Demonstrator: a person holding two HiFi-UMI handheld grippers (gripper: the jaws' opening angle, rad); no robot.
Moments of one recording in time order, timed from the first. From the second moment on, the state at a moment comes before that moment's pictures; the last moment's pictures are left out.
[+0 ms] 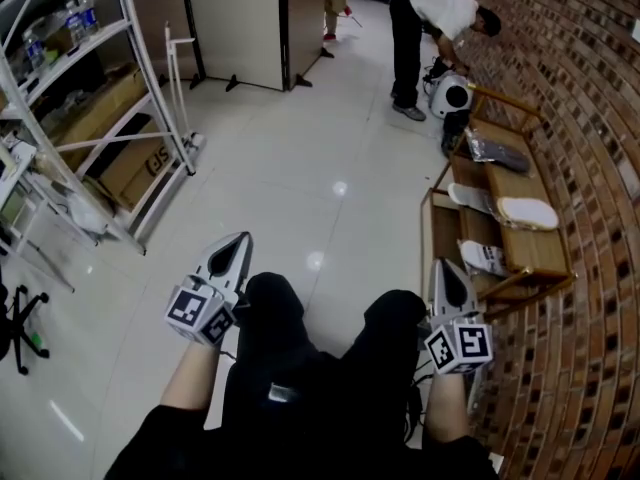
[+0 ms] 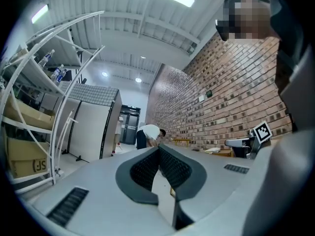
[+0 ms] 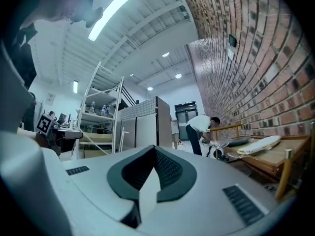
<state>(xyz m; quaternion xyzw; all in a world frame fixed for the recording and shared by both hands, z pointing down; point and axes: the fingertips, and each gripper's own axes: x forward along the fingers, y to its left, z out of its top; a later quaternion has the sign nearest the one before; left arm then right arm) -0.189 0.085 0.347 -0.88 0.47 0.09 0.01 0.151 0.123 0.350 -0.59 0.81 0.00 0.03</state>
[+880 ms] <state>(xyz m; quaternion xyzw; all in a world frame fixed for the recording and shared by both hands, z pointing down) -0.153 0.033 0.340 -0.87 0.48 0.09 0.02 0.163 0.086 0.352 -0.58 0.81 0.01 0.04</state>
